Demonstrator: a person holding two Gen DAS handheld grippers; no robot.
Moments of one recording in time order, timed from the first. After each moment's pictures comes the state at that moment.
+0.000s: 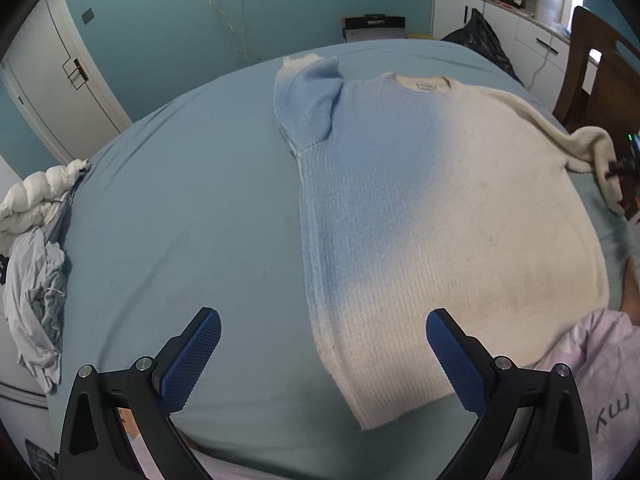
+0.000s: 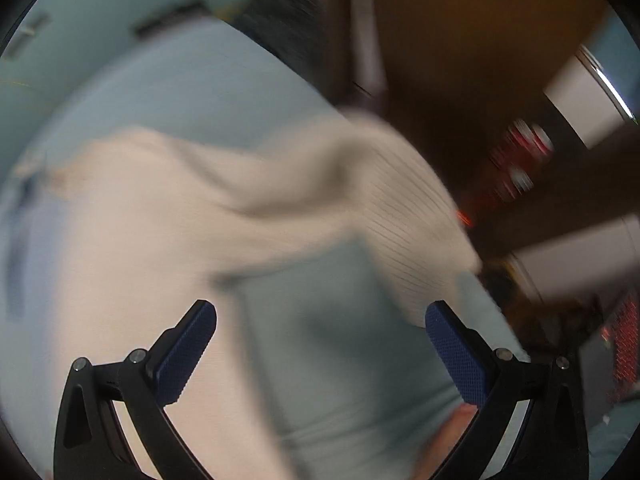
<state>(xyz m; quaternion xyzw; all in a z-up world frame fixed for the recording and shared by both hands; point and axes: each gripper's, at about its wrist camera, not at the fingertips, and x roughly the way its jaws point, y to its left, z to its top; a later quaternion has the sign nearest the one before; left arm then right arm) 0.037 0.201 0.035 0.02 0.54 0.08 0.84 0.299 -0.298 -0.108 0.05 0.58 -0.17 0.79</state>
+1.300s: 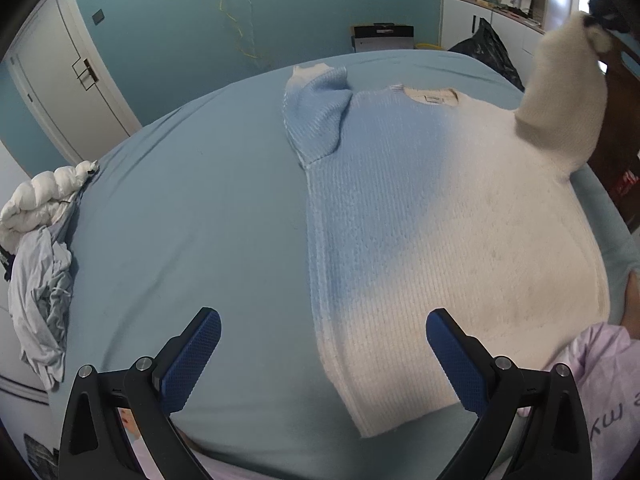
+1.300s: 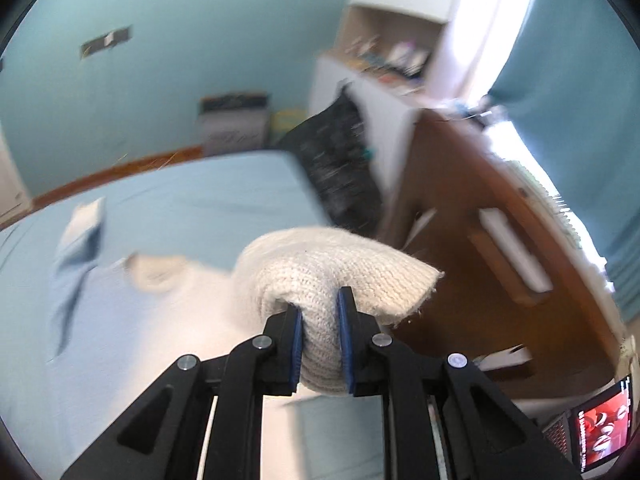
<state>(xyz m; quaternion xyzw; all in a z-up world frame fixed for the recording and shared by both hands) 0.037 0.200 0.038 0.01 0.52 0.09 0.85 0.307 -0.148 0.156 -0.07 0.43 -0.08 0.90</state>
